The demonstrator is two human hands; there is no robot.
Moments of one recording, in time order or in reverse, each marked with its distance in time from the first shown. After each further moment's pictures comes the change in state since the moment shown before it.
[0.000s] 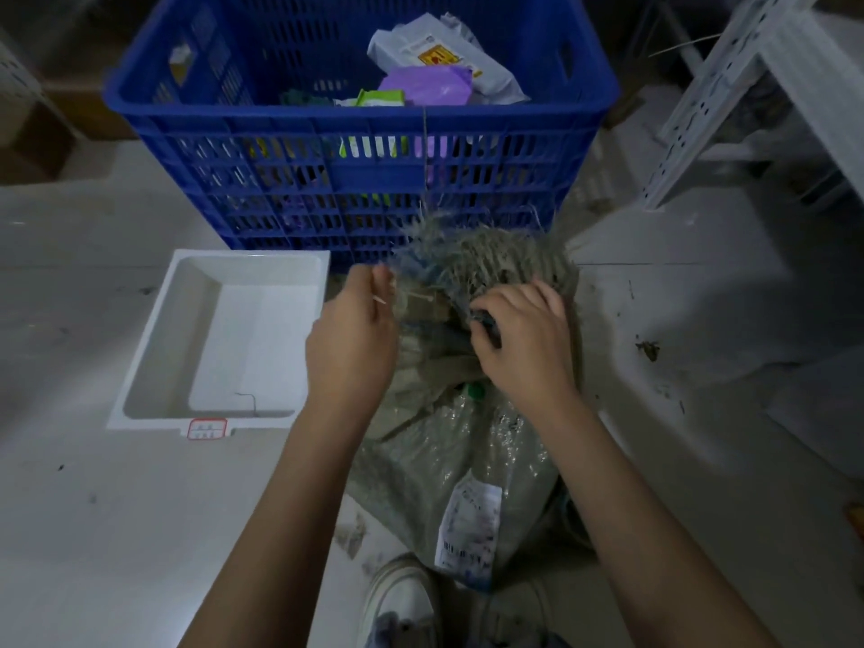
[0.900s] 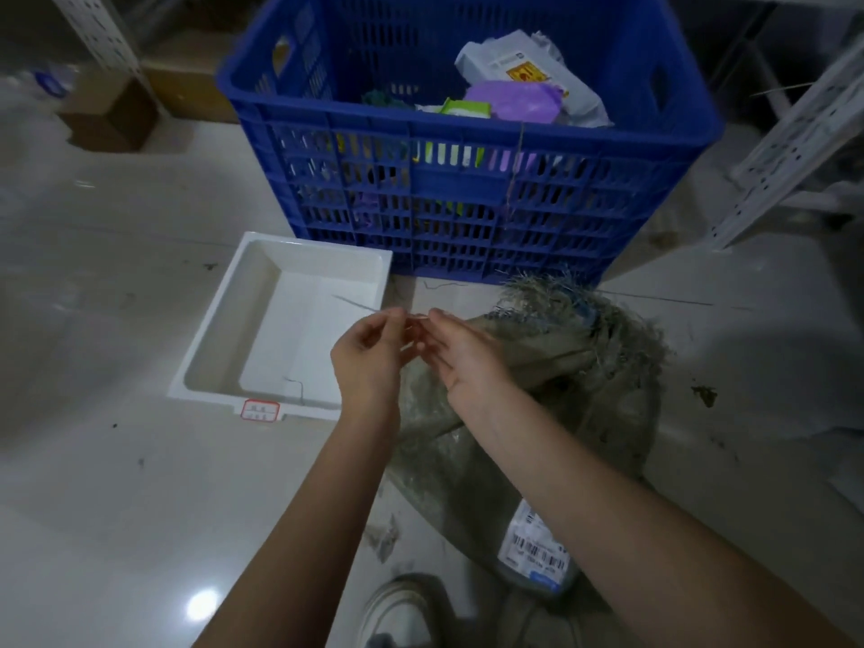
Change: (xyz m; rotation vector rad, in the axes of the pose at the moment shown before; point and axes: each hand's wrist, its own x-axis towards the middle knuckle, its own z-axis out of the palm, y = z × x) left_hand 0.006 -0.061 -0.004 -0.892 0.178 -0.613; right_hand 0.032 -0.117 0.045 1.610 -0.321 1.149
